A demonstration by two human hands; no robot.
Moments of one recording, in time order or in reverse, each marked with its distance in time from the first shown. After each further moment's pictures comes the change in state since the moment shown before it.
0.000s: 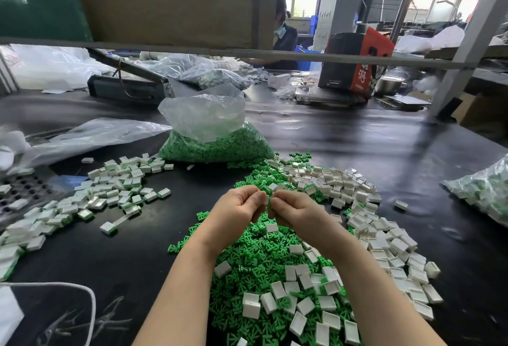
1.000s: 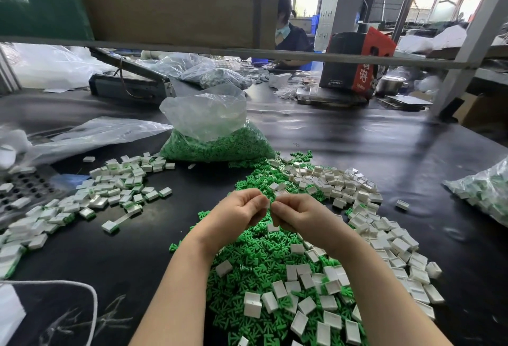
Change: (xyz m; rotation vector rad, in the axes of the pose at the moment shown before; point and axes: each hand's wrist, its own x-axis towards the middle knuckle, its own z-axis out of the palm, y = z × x) left_hand 0.001 -0.003 -0.002 -0.078 -0.113 -0.047; right_hand -0.007 -0.006 -0.006 -0.099 -0.066 0.003
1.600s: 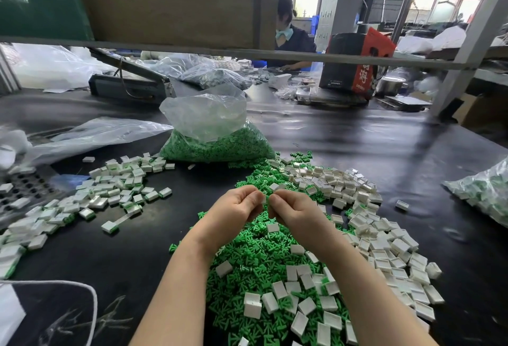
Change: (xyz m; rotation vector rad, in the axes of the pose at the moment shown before) left_hand 0.000 -0.001 -0.003 0.005 0.065 0.019; right_hand 0.007 0.004 0.015 0.001 0.190 -0.063
